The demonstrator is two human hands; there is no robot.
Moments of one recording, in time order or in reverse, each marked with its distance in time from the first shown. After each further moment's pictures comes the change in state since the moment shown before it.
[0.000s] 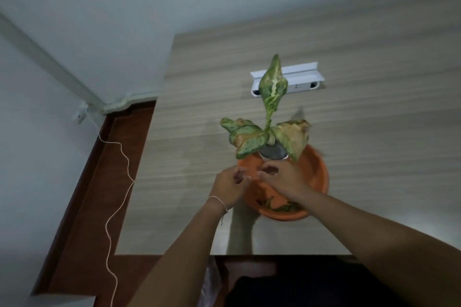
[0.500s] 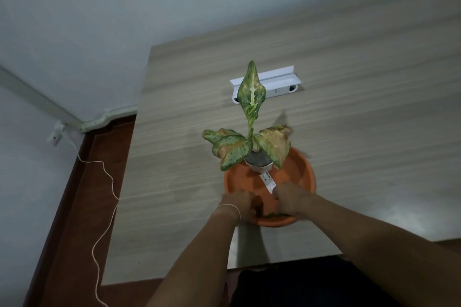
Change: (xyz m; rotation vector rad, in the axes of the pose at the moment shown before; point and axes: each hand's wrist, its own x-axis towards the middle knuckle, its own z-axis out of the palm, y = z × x) left_hand 0.019 0.022 0.044 0.827 -0.606 0.115; right_hand -0.003 0.052 -0.013 -0.694 -0.409 0.206
